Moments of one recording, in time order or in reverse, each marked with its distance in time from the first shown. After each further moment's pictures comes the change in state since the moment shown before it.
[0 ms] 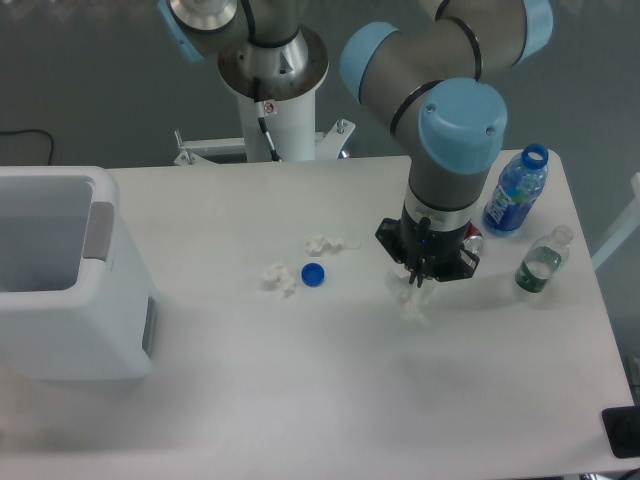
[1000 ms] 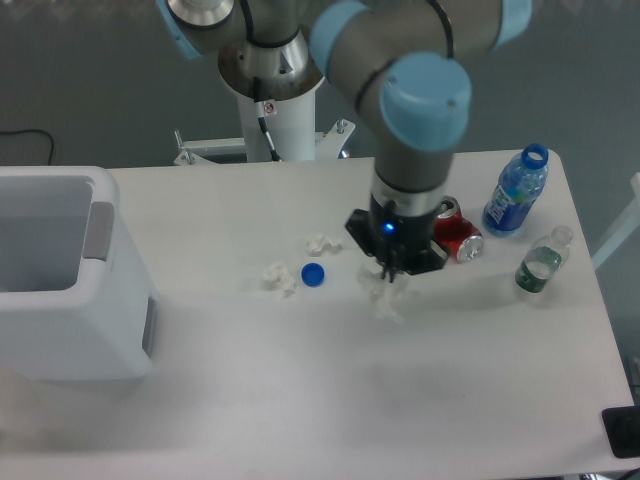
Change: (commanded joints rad) arm -0.098 0.121 -0.012 -0.003 -0.103 -0.126
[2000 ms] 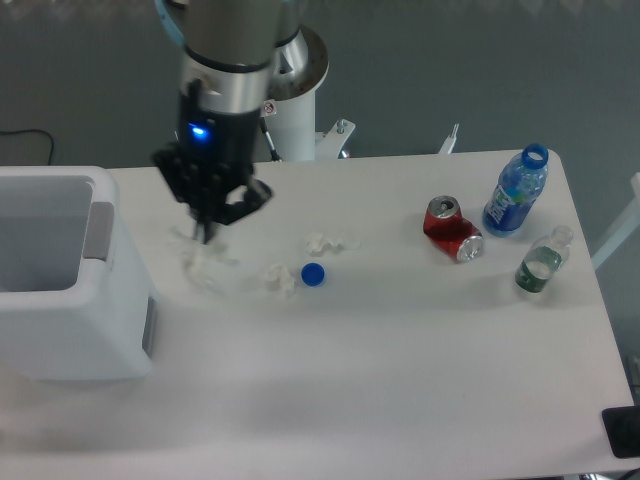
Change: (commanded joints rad) arm -0.258 0.146 -0.006 0.009 -0.221 -0.244
